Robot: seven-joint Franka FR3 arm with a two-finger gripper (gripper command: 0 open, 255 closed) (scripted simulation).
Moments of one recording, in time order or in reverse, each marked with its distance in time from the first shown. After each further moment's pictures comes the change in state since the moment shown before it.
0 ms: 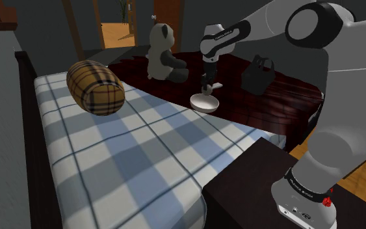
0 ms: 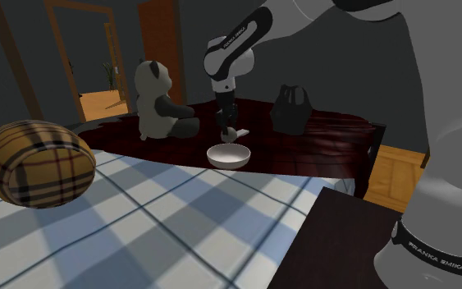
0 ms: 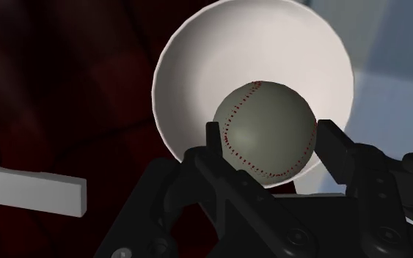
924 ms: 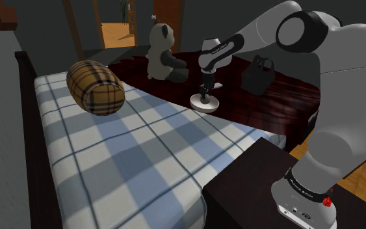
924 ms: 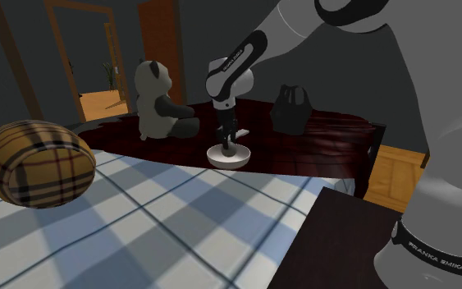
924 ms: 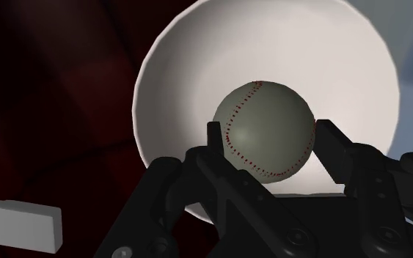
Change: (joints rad) arm 0.000 0.089 -0.007 -0.038 -0.013 0.126 0.013
